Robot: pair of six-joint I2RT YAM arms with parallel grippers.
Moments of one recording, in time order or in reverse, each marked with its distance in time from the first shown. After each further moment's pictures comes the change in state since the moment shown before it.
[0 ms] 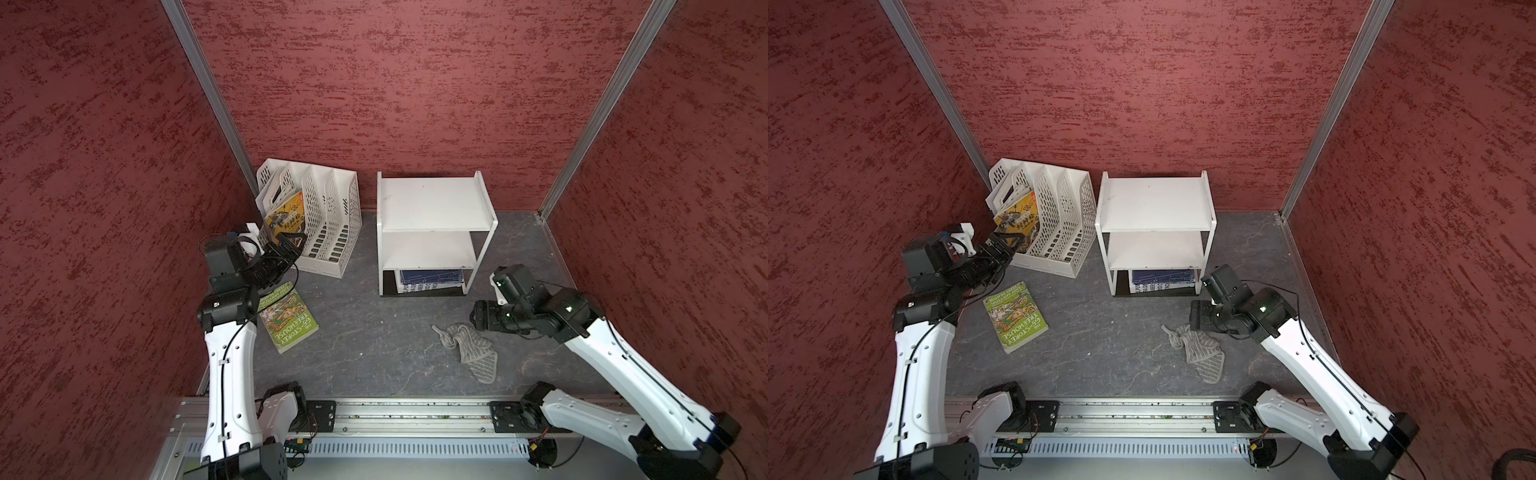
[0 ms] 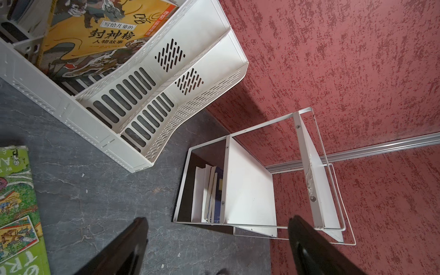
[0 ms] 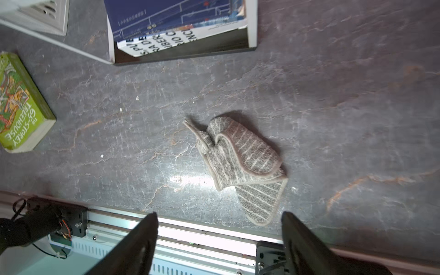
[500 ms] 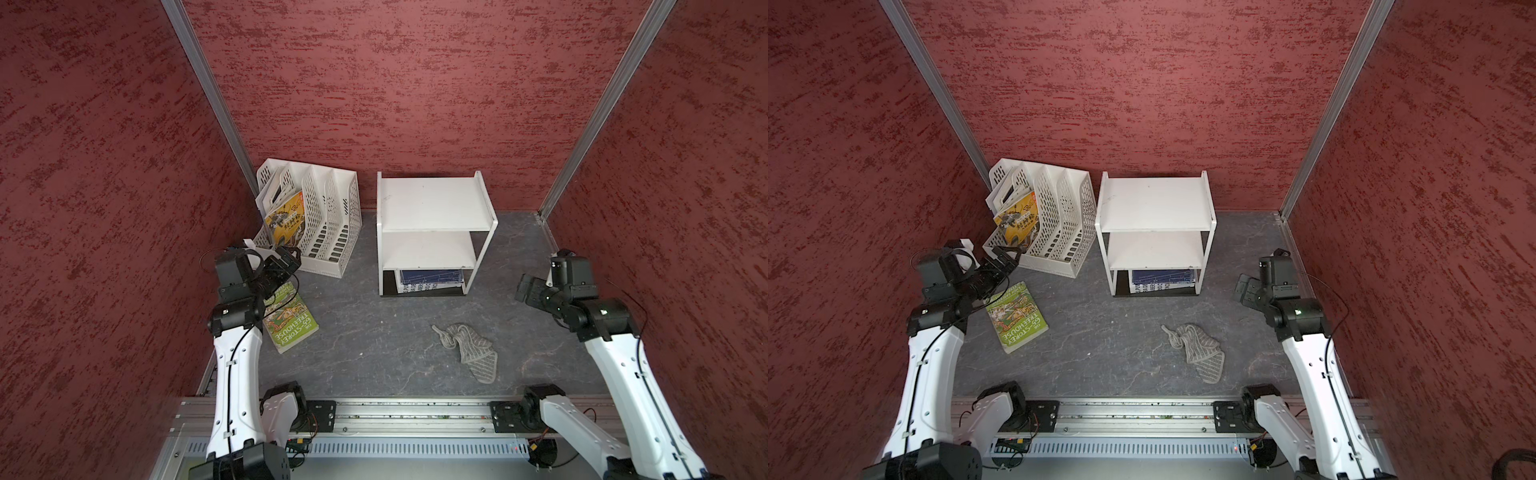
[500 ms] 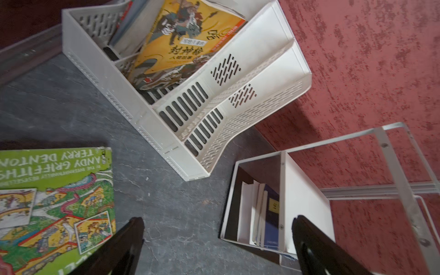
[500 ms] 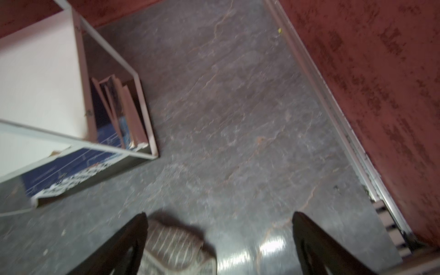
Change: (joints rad) left arm 0.016 -0.039 -0.190 0.089 -0.255 0.093; right arm -0.489 -0.131 -0.214 0.324 0.159 -0.226
